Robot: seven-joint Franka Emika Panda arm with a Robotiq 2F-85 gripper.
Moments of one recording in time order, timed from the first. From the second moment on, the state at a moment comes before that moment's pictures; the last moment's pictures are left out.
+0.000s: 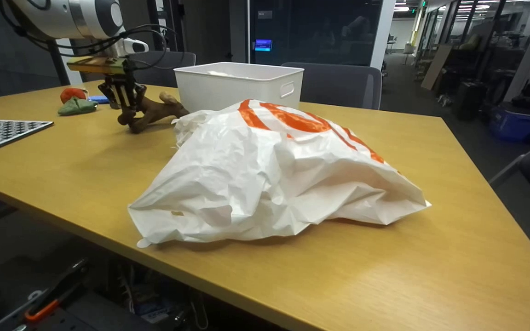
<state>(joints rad) 0.42 0.43 0.21 -1.79 -0.12 2.35 0.28</state>
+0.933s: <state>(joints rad) 0.28 0.00 0.20 -2.02 0.23 1.75 0.39</state>
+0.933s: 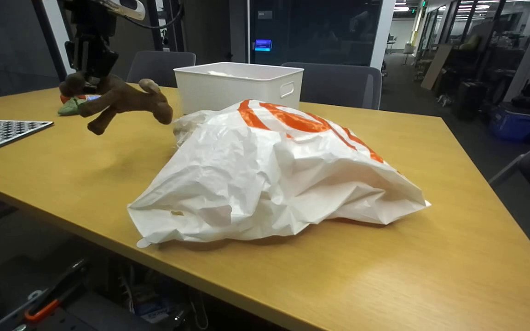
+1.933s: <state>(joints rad) 0.08 -0.12 0.11 -2.35 0.34 1.75 0.67</state>
